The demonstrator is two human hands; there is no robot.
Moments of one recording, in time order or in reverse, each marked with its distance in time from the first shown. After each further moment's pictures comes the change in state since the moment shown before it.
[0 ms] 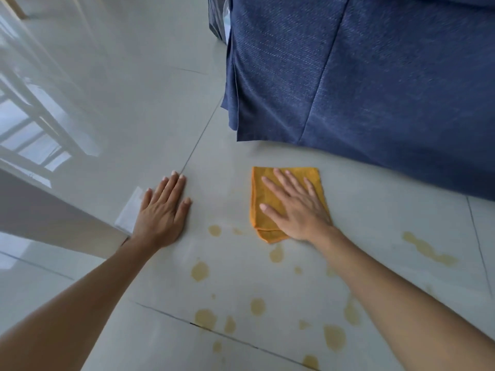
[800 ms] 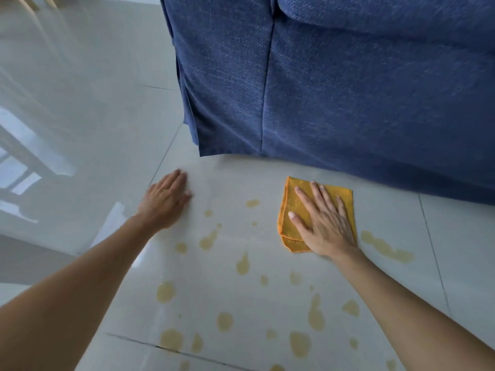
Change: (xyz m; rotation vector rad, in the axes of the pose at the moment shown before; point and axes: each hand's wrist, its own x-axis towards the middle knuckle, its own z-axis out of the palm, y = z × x) left_hand 0.074 0.063 -0.018 -0.011 -0.158 0.119; right_hand -0.061 0.090 -0.006 -0.008 0.081 0.328
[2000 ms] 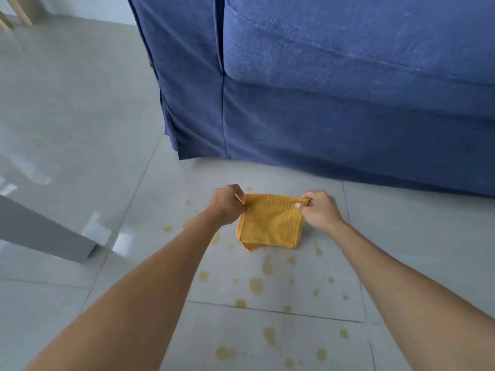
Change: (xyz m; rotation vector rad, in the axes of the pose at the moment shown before) left_hand -0.082 0.210 -0.093 -0.541 -0.248 -0.042; right_hand -0.081 0.021 -0.140 0.517 -0.067 0.412
